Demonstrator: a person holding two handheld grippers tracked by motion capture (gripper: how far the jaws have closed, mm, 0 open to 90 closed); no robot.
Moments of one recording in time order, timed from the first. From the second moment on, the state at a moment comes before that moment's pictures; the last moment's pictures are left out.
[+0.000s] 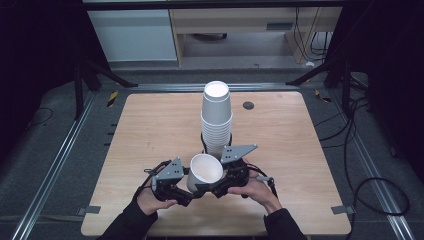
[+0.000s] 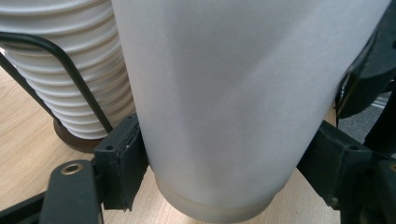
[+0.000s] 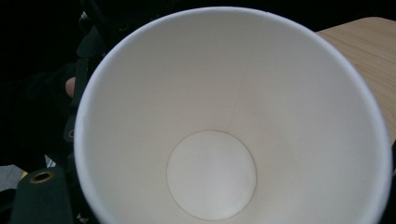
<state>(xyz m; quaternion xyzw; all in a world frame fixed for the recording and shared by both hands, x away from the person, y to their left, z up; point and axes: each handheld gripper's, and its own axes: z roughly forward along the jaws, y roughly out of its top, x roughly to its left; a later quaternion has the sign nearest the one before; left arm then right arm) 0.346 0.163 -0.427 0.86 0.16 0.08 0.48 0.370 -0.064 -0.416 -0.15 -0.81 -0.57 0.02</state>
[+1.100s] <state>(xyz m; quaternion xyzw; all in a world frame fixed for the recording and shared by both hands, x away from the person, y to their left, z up) 0.376 0.219 -0.434 0.83 0.31 0.12 0.44 0.370 -0.125 -0.388 -0.21 -0.80 -0.55 -0.12</state>
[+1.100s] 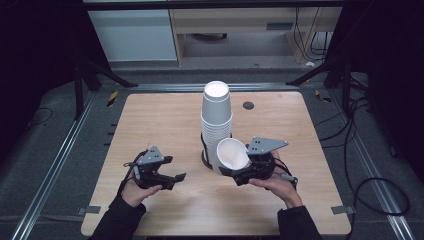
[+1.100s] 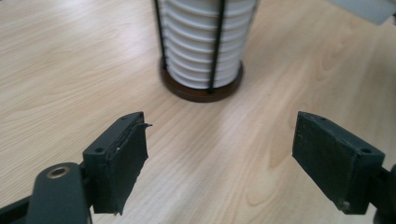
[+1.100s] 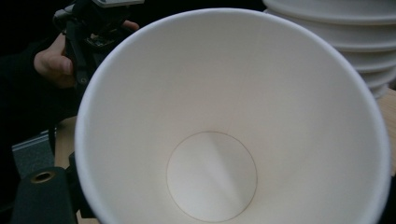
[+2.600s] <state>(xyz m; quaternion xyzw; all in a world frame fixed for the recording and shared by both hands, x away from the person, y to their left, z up) 0.395 0.251 -0.444 0.81 0.40 0.15 0.41 0.411 -0.226 -0.396 -0.45 -0.73 -0.41 -0.30</state>
